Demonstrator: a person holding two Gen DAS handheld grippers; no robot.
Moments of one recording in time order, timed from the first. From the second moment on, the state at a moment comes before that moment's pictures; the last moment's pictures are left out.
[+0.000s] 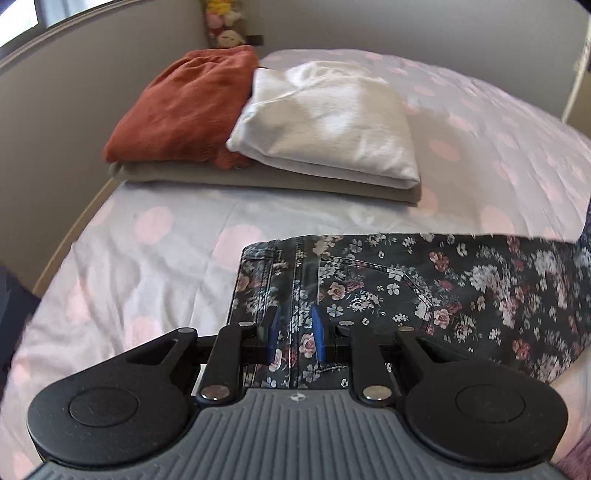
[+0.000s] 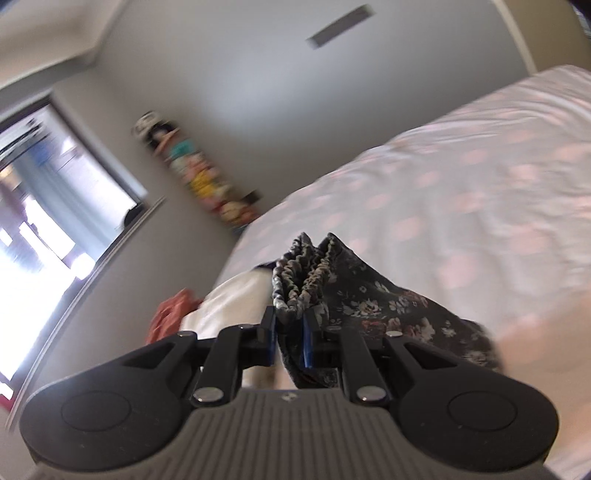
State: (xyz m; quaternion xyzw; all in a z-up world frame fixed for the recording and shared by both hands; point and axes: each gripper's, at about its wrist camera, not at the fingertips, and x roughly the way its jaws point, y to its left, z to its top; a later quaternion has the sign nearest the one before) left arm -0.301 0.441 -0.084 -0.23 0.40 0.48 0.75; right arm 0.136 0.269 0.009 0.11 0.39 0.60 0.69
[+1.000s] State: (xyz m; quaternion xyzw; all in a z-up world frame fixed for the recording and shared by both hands) left arm -0.360 0.483 -0.144 -0.37 0.34 0.49 0.71; right arm -0.211 0.424 -0.150 -0.29 0.38 0.71 0.52
